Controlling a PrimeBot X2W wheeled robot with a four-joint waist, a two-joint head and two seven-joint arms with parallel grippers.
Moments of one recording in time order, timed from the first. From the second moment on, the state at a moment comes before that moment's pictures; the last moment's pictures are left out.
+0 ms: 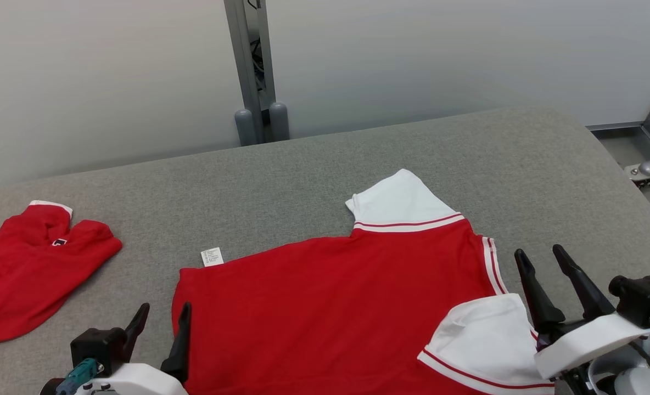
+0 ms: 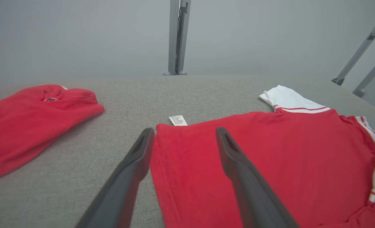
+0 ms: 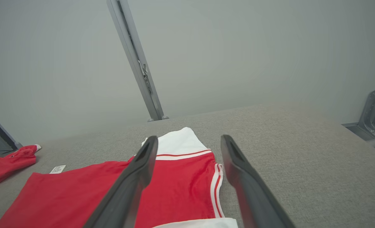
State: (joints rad) left arm 0.07 0.21 -0.17 0.07 -0.40 0.06 0.05; right arm -0.10 -0.23 0.15 0.20 0.50 0.13 -0.09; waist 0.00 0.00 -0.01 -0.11
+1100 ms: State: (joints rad) left arm -0.28 0.31 -0.21 0.55 -0.25 0.14 0.03; right arm -0.23 -0.15 0.28 0.35 0.50 0.13 -0.26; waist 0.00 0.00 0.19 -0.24
